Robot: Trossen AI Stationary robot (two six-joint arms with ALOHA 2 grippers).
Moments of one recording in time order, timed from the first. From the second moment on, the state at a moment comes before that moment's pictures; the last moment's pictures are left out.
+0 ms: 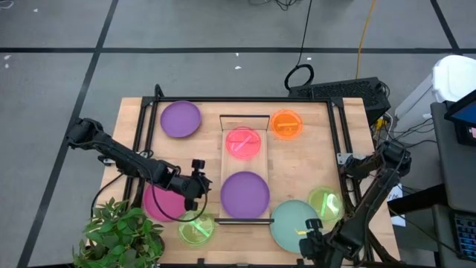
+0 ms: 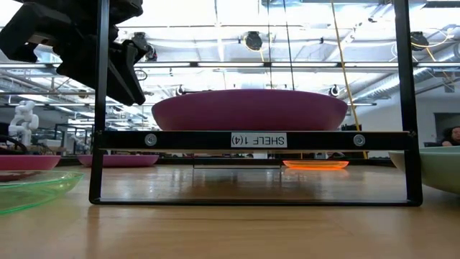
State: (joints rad) left arm -0.42 1.37 0.78 -0.33 -0.34 -0.05; right arm 0.99 1.68 1.22 -0.76 0.05 0.90
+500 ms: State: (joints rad) left arm -0.42 1.37 0.78 -0.34 -0.34 -0.09; right arm 1.02 1.68 1.16 -0.93 0.00 1.05
